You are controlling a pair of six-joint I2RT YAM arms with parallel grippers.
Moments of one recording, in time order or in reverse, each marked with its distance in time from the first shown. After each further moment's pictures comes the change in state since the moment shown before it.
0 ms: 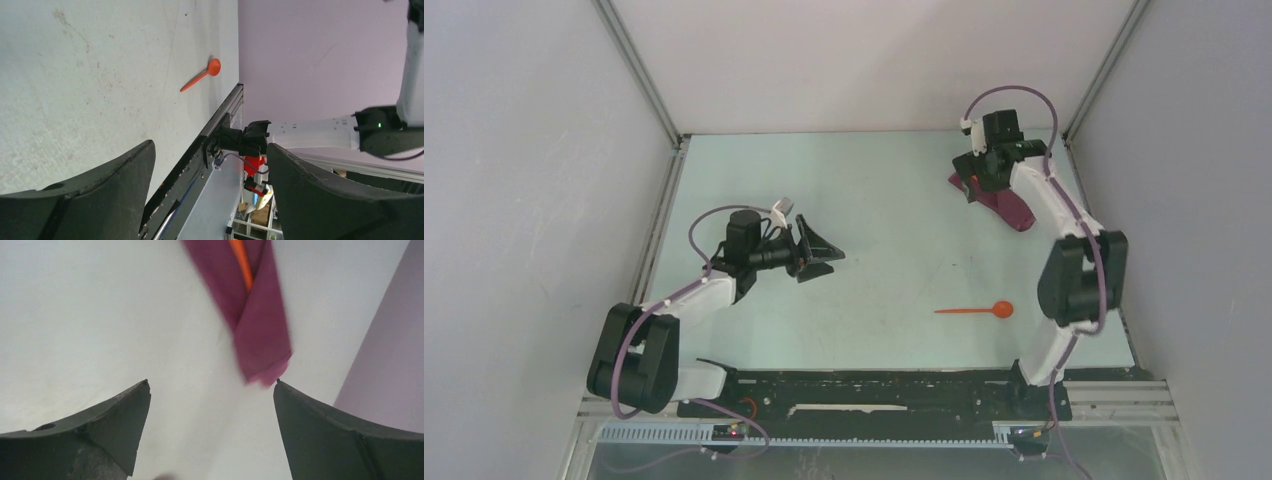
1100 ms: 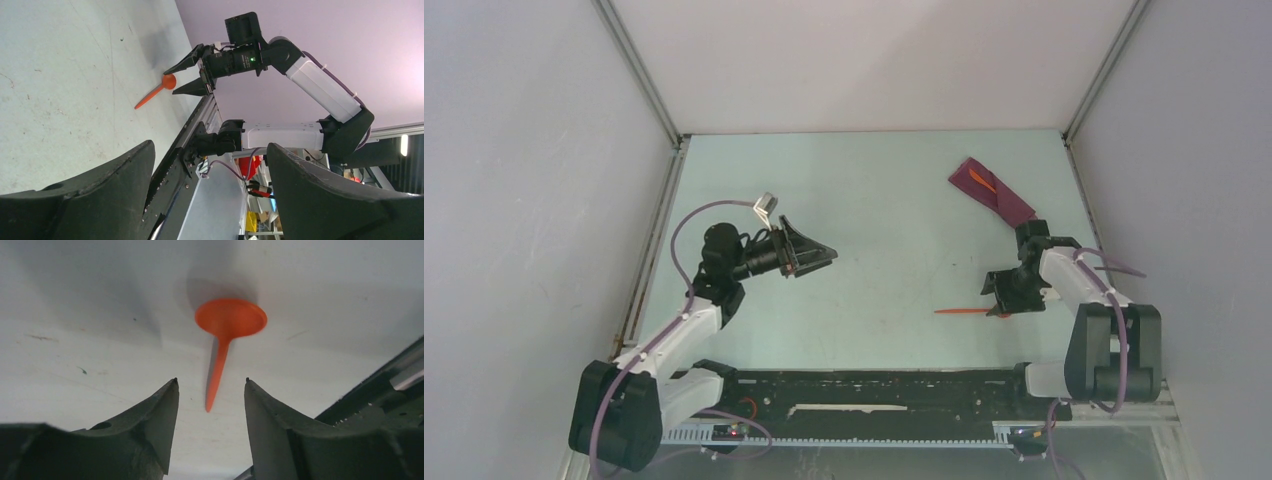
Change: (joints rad) left arm 0.000 -0.283 -0.106 0.198 0.035 -0.109; right arm -0.141 -0.557 -0.906 -0.185 -0.174 1.779
